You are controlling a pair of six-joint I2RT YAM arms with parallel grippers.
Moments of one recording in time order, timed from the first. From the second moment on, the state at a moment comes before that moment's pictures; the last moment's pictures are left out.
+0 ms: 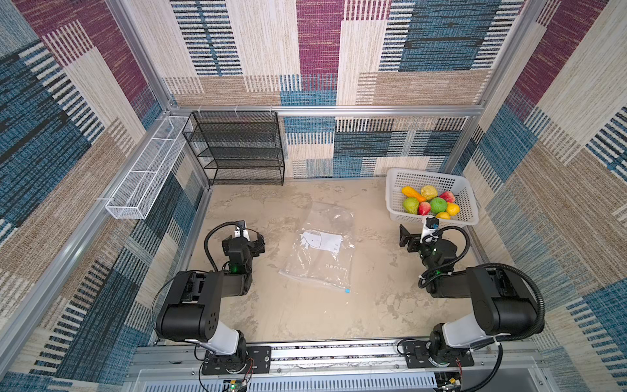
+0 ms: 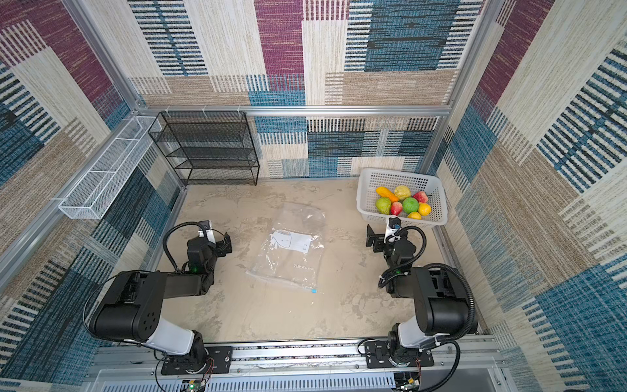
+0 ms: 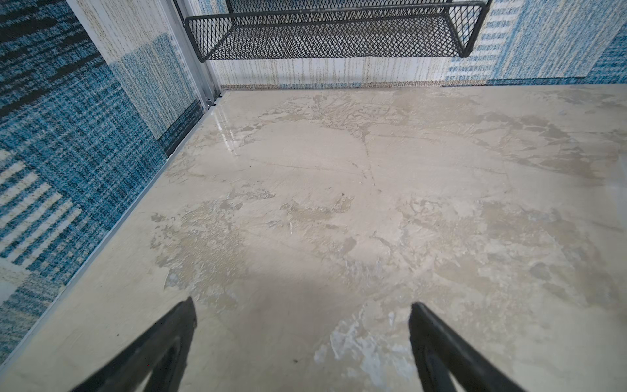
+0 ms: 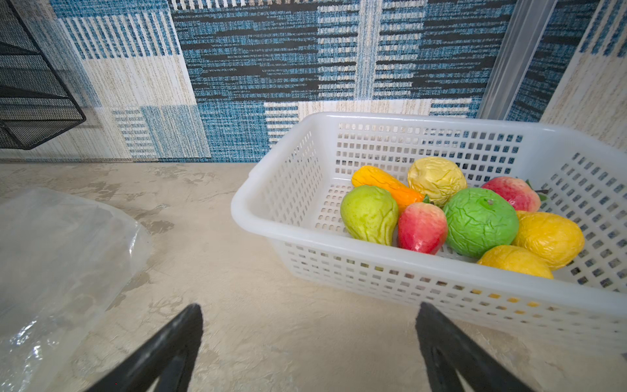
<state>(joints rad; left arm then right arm) -0.05 1.54 0.39 0.80 -0.26 0.01 -0.05 1.51 0.28 1.11 -0.14 0.02</state>
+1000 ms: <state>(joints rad) -0.03 1.54 0.40 0.77 -0.23 0.00 0.10 1.25 0.63 0.37 -0.21 0.31</state>
